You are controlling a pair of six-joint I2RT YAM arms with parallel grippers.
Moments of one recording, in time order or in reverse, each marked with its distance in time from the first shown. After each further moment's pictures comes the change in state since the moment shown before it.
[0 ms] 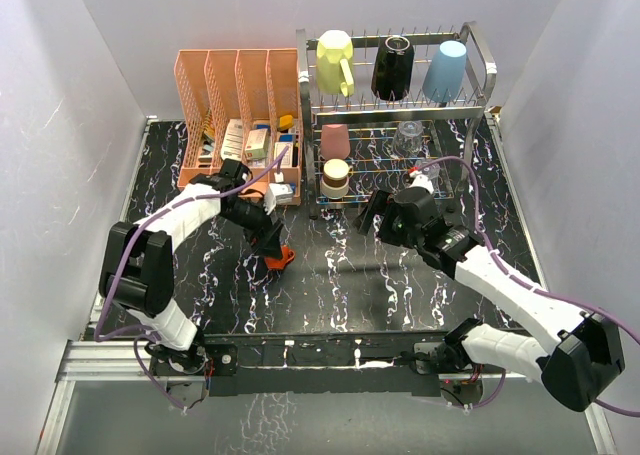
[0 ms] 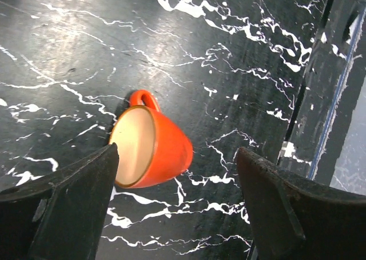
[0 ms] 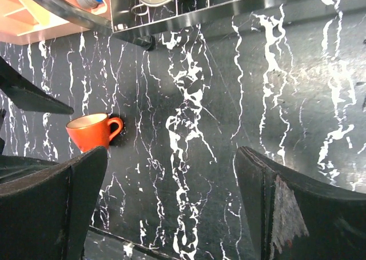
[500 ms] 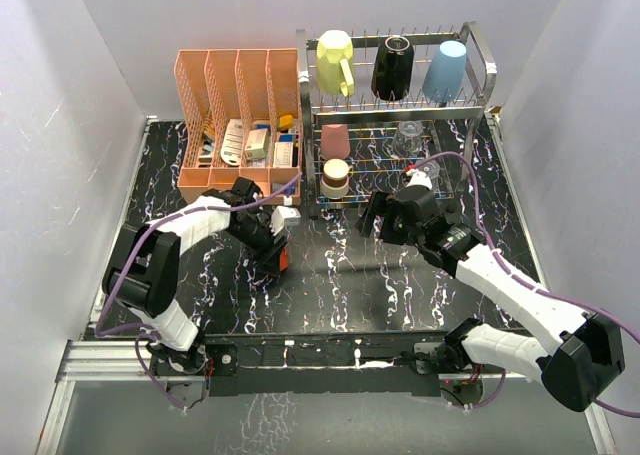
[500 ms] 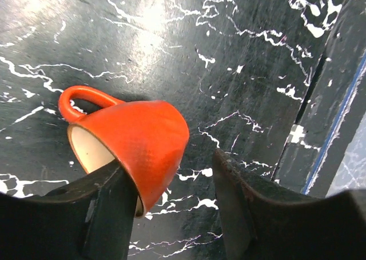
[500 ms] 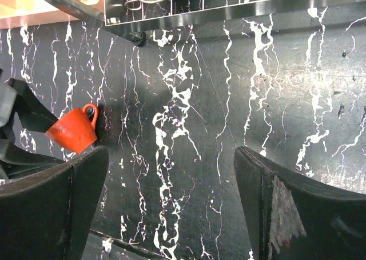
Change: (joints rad) left arm -0.078 0.010 -0.111 0.018 -0.092 -0.013; right arm -0.016 0.000 0.041 -0.057 0.004 -0.114
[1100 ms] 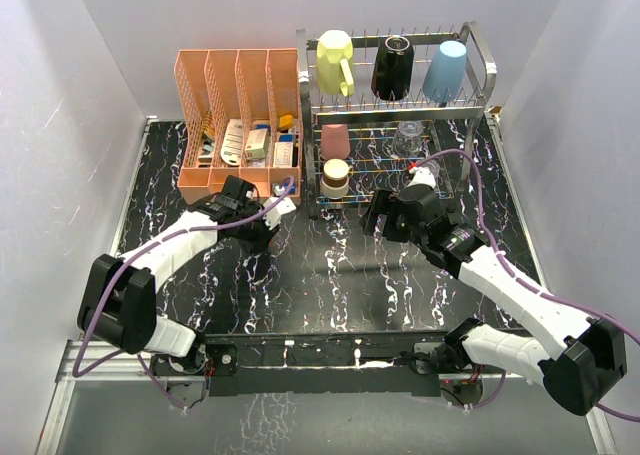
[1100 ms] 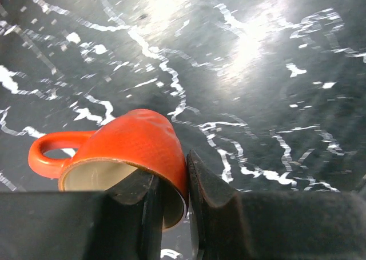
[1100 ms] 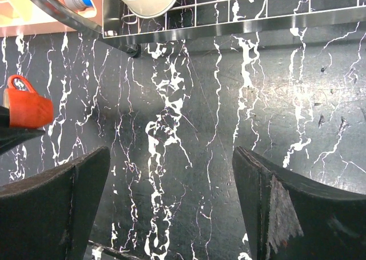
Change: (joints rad) left arm -0.040 -0.234 -0.103 0.203 -0.310 -0.122; right arm -0.003 -0.024 0.009 -0.005 0.042 -0.046
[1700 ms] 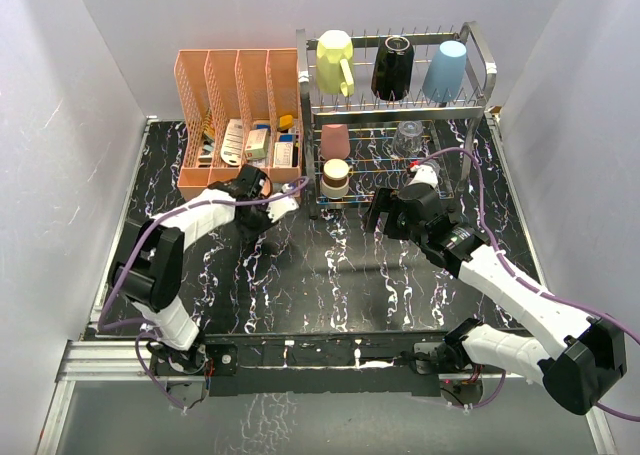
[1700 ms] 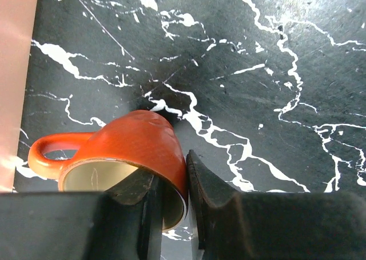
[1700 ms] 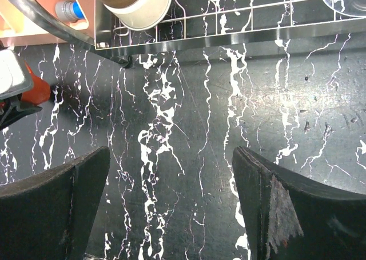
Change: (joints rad) left arm 0.010 0.257 0.145 -0.026 -0.335 0.155; right arm 0.000 0.004 0.013 0.001 0.048 -0.018
